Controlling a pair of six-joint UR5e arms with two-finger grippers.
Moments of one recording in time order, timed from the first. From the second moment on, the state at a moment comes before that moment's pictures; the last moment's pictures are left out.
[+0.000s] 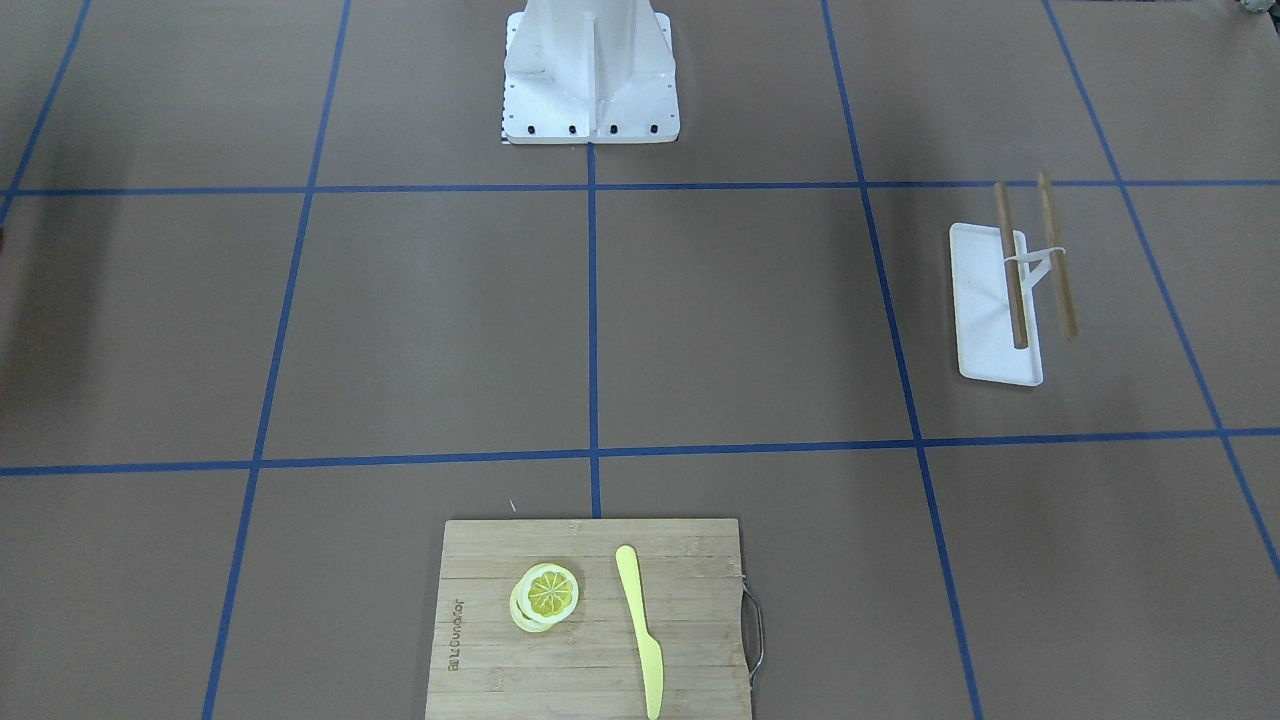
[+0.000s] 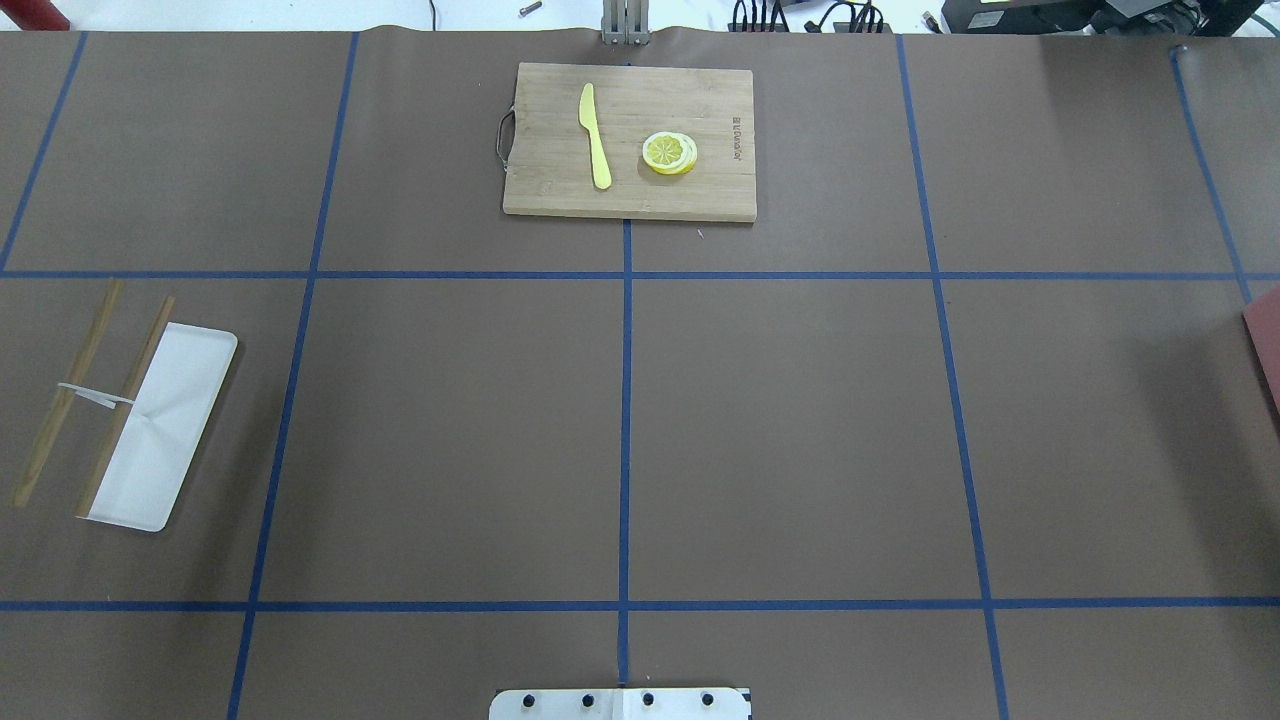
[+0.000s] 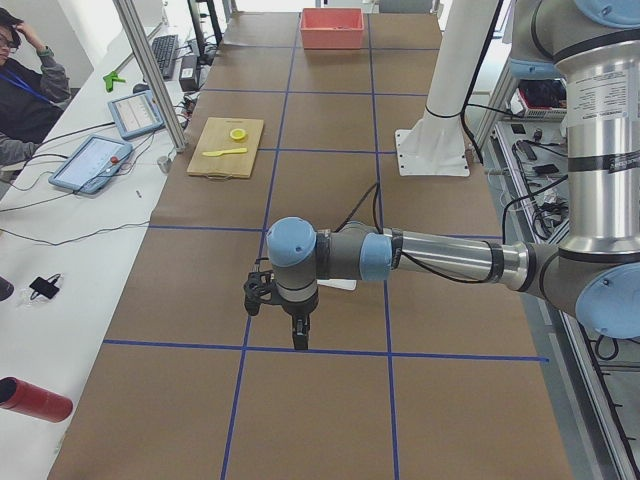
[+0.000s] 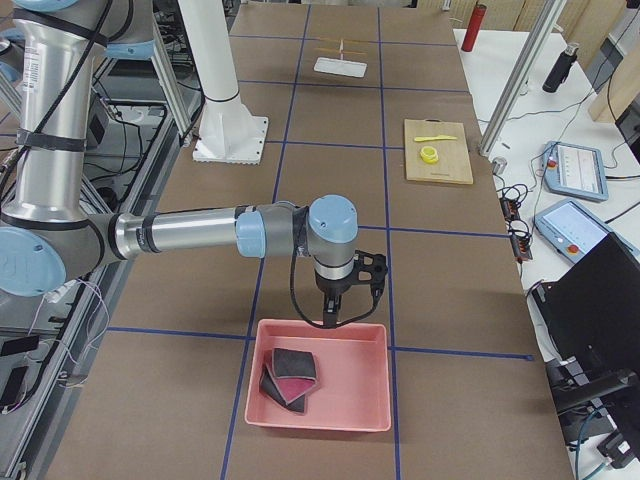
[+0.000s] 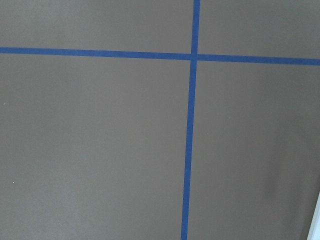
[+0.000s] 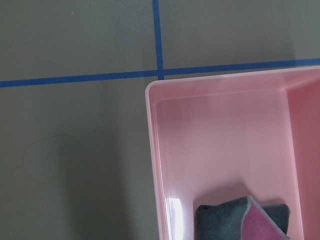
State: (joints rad) left arm -1.56 -1.44 -1.81 -1.46 -2.31 -0.06; right arm 1.56 -1.75 1.89 -1.63 2.30 0.15
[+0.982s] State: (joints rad) left arm -1.56 -1.43 -1.81 -1.46 -2.31 -0.06; right arm 1.56 -1.75 1.89 -1.63 2.30 0.15
